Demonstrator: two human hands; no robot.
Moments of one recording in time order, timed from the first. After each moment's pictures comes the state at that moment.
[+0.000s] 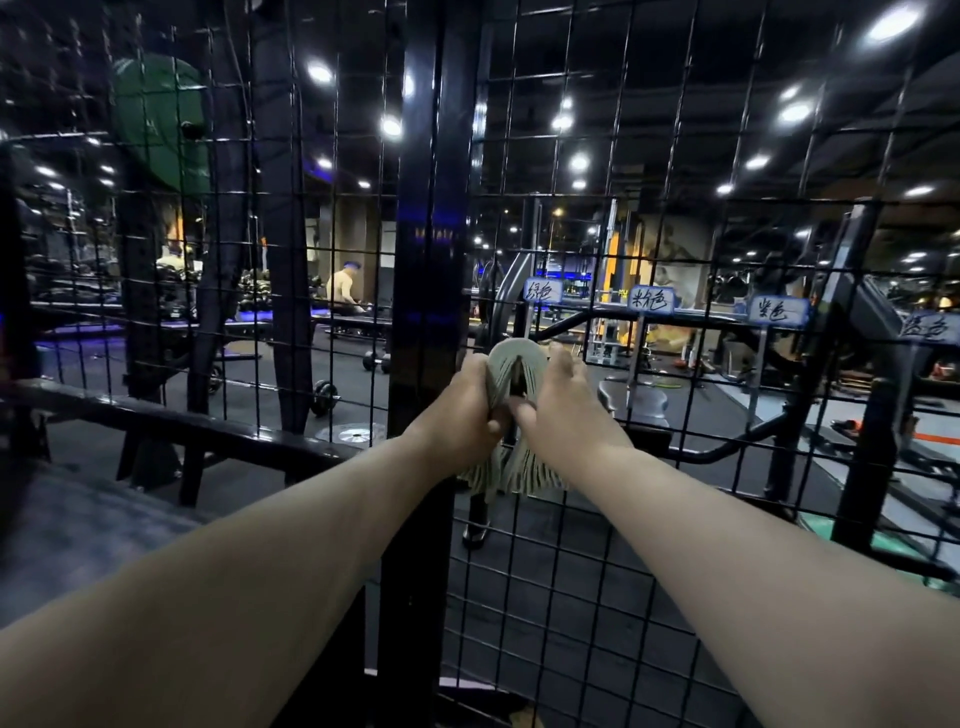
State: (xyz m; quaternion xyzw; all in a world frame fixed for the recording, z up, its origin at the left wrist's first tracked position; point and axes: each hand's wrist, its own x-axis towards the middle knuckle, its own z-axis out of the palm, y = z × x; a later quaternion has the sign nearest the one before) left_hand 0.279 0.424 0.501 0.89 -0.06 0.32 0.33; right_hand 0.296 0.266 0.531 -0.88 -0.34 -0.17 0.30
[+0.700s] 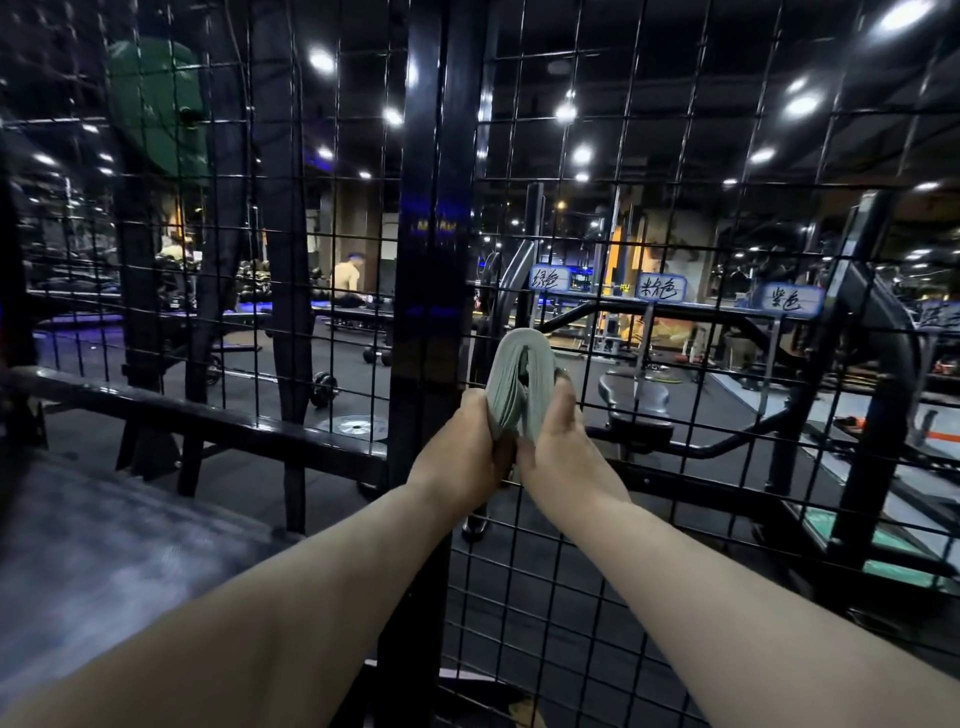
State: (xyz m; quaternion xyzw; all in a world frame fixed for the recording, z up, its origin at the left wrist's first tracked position) left_hand 0.257 0.400 0.458 0.88 0.04 0.34 0.32; right_hand 0.299 0.266 0.476 -0.88 -0.33 -0.14 0.31
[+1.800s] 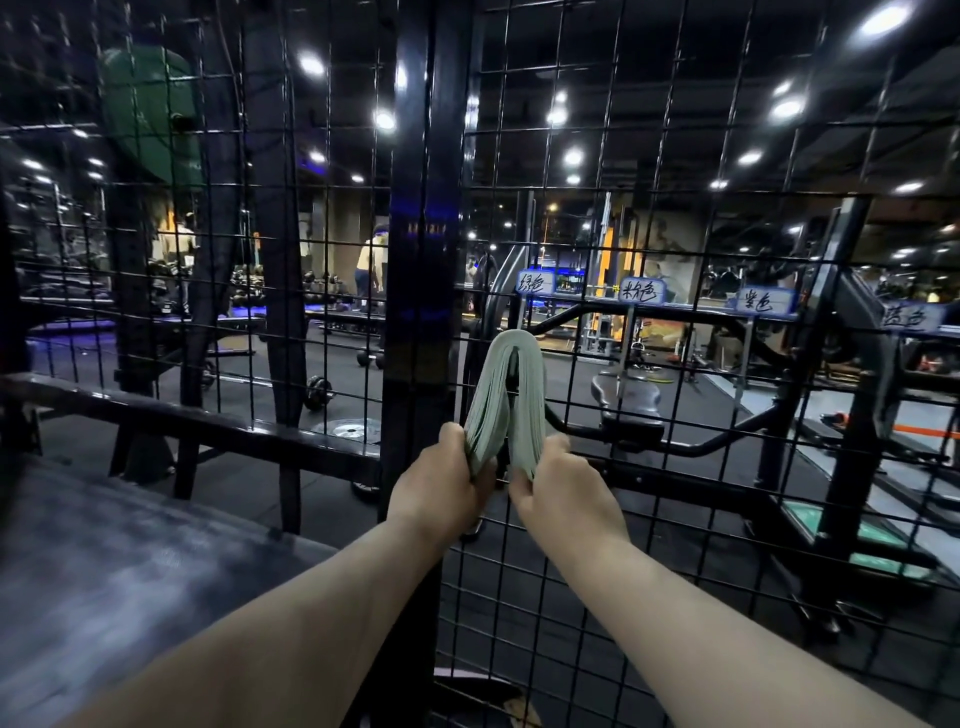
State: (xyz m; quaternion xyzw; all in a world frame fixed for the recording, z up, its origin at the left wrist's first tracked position) left_hand 0.242 0.394 0.434 0.90 0.16 0.32 0.25; right_hand 0.287 0.252 0.449 -0.91 -0.27 -0.22 0.24
